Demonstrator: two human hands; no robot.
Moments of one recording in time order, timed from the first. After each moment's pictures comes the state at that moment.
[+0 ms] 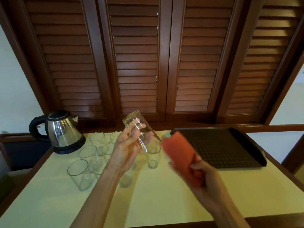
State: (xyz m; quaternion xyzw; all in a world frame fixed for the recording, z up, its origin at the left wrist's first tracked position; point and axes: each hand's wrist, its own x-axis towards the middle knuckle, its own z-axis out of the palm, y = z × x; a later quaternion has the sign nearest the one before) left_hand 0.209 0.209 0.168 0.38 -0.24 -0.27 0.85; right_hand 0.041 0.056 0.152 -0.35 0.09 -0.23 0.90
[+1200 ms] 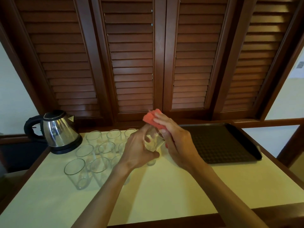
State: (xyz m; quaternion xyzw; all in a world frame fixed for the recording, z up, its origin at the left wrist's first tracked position) left_hand 0.191 0.190 0.172 0.77 -0.44 0.03 0.46; right_hand 0.082 0.058 0.188 -0.87 -0.07 -0.38 0.32
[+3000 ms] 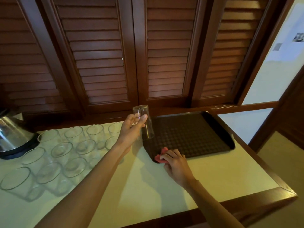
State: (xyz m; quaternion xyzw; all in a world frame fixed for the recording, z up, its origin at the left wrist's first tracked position) left_hand 0.210 0.040 0.127 0.68 -0.23 -0.21 0.67; right_hand 0.044 -0.091 -0.011 -0.96 0.14 -0.21 0.12
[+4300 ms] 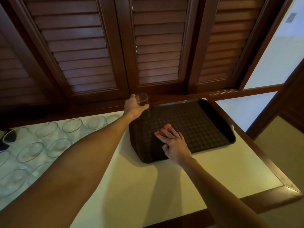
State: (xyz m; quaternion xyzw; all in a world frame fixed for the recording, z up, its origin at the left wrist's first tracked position) left_hand 0.306 -0.105 0.074 0.86 -0.28 -0.10 0.42; right_hand 0.074 -0.165 -0.007 -0.97 0.19 -0.08 0.15
